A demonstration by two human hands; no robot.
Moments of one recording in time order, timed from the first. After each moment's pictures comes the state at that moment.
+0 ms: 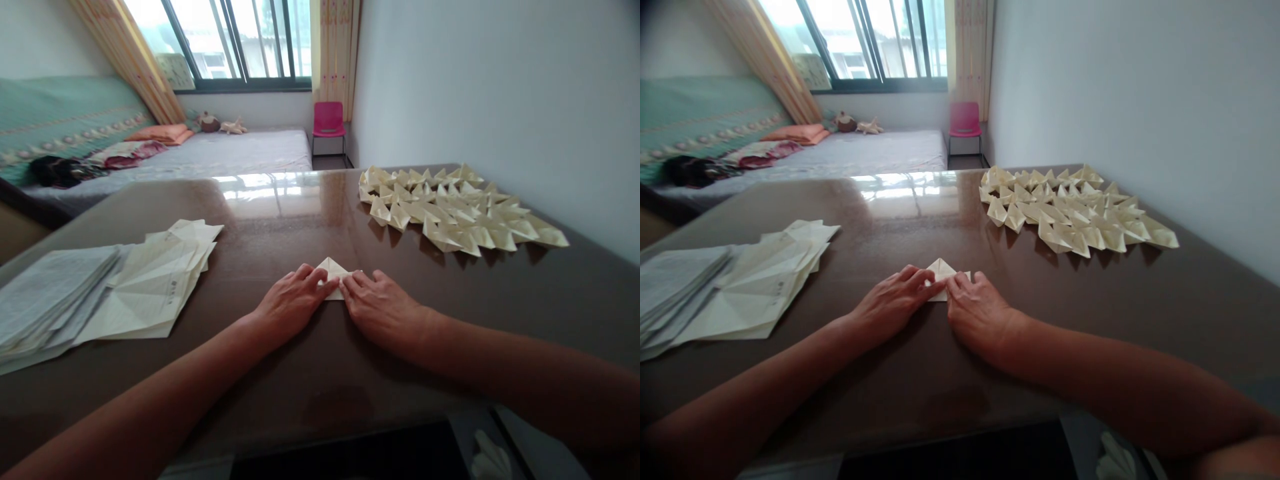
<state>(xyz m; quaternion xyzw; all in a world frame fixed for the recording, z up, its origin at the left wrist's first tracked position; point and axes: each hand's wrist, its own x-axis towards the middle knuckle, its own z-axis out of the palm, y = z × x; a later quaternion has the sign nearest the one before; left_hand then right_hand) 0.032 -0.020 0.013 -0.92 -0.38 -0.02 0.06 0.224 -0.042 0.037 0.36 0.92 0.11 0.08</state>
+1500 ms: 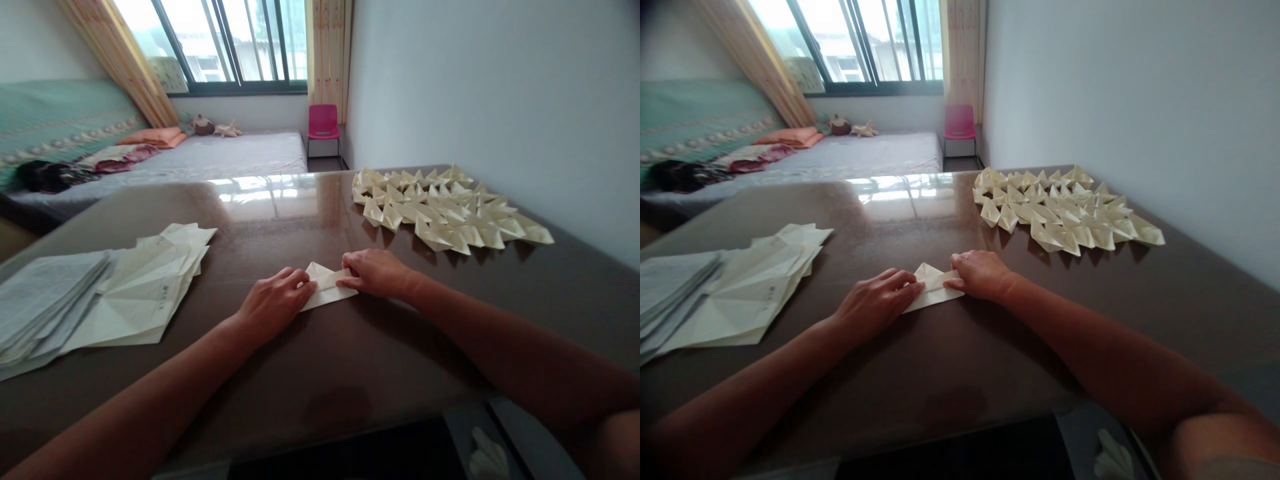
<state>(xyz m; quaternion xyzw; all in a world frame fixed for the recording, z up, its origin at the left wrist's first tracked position) 0.015 -0.019 0.011 -0.91 -0.38 -0.07 0.13 0.247 0.024 0.033 0.49 0.87 -0.08 0.01</state>
